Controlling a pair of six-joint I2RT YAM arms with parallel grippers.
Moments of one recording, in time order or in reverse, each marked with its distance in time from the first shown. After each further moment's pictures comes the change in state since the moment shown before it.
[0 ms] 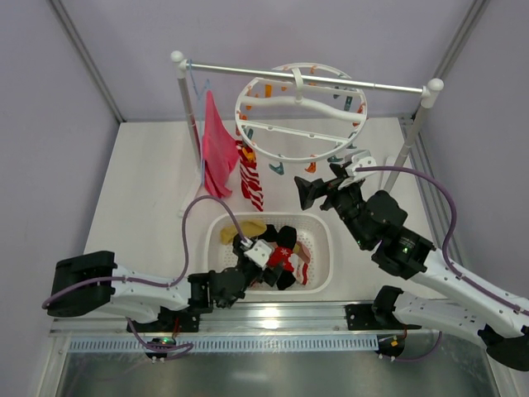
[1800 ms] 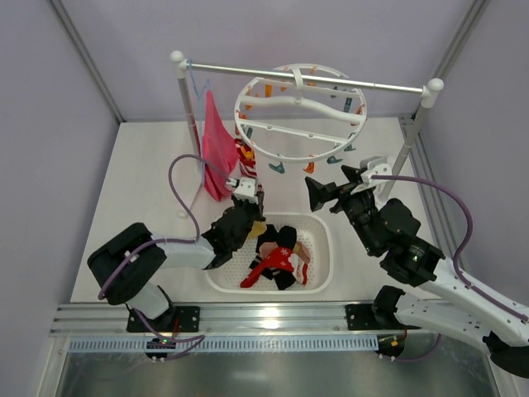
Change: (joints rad) left arm 0.547 0.337 0.238 0.209 0.235 -0.140; right arm 0.000 -0.093 -0.051 0.015 0.047 -0.016
